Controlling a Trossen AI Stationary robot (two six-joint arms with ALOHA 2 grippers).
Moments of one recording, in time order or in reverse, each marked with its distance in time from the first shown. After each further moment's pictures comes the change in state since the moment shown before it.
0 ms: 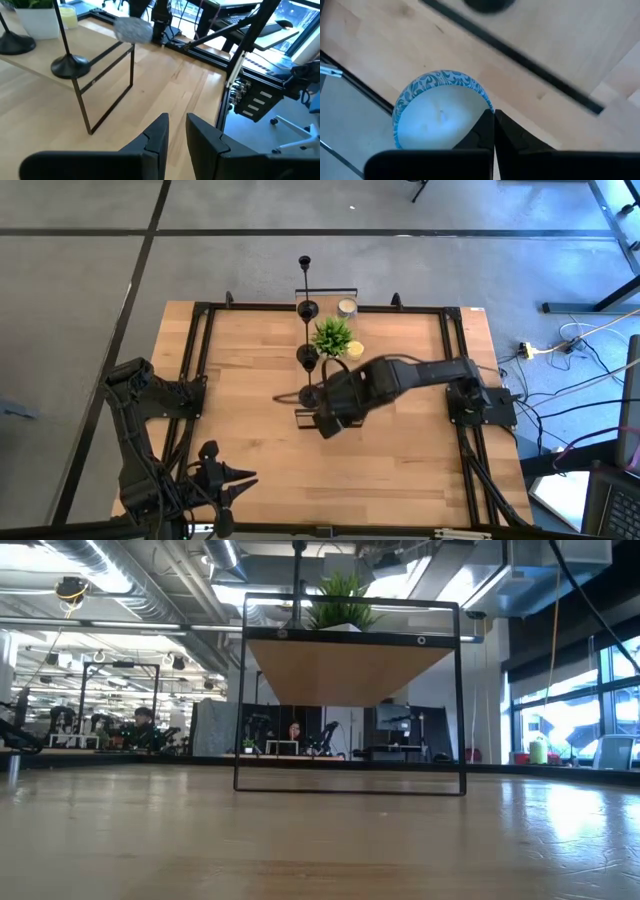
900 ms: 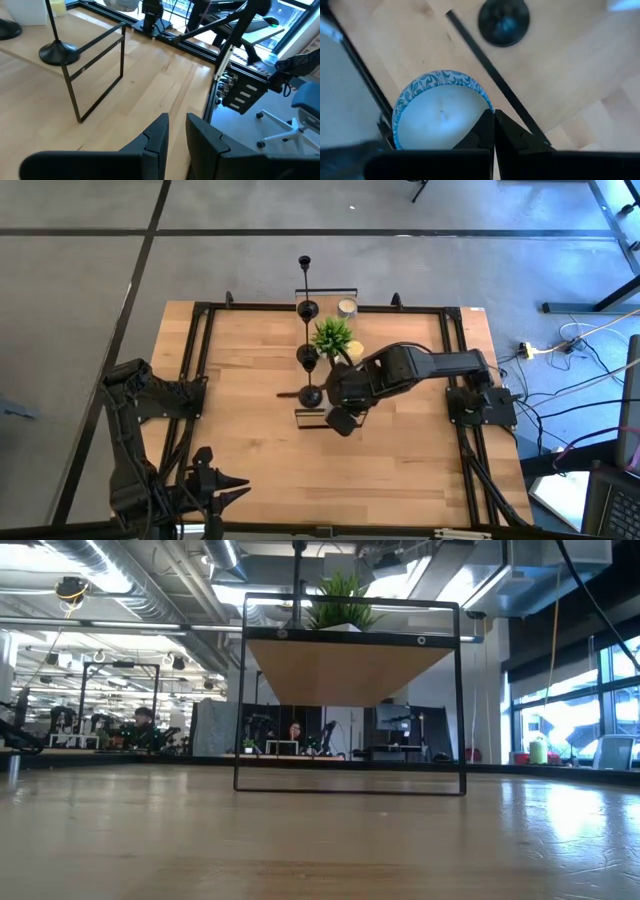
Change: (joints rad) left arm -0.052 0.000 0.000 0.005 0.018 -0.048; right arm -0.026 -0.074 0.000 0.000 0.059 -0.405
